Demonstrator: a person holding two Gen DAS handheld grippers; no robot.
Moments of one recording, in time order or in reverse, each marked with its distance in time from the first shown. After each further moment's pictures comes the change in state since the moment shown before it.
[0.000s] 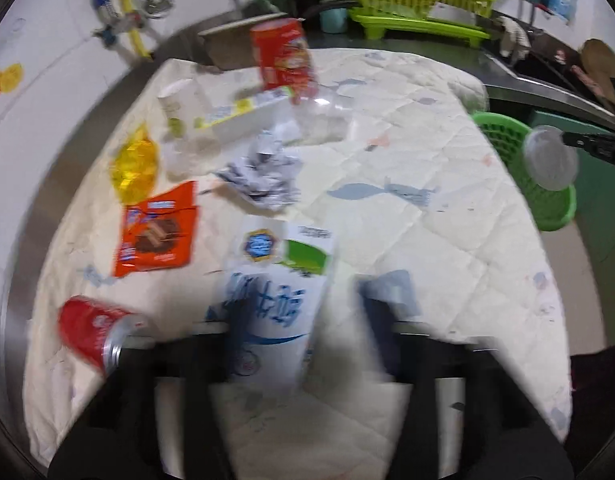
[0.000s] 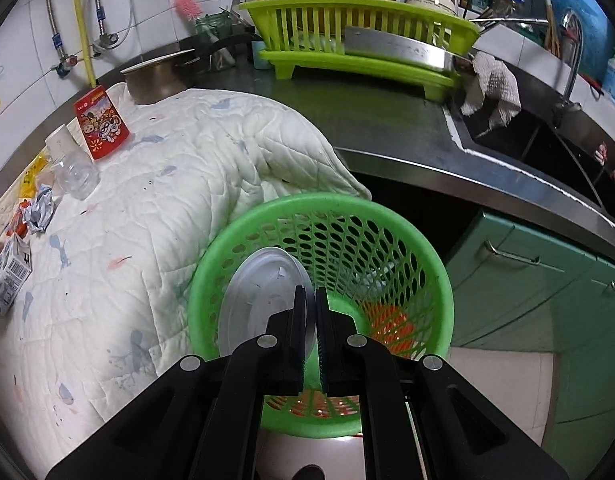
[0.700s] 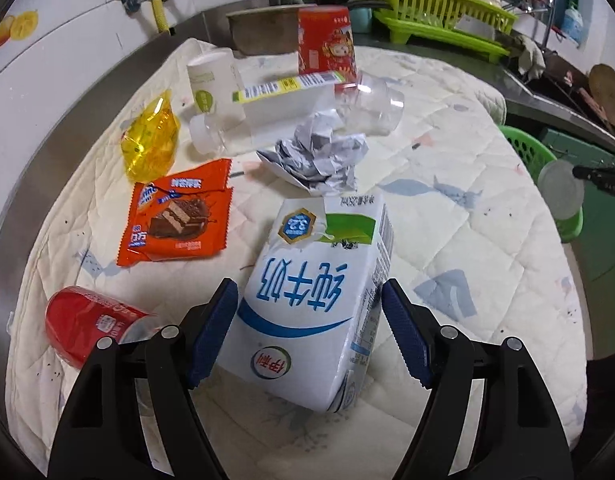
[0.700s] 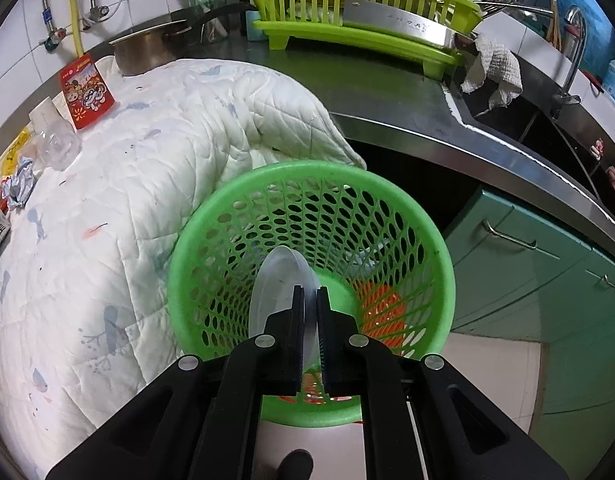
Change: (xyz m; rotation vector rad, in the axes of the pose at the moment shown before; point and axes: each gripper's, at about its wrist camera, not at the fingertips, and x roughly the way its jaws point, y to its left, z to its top) left arm 0.025 0.049 -0.008 -0.073 -0.007 -0.068; right arm 0.021 0.006 -0.014 -0.023 0.074 -0.052
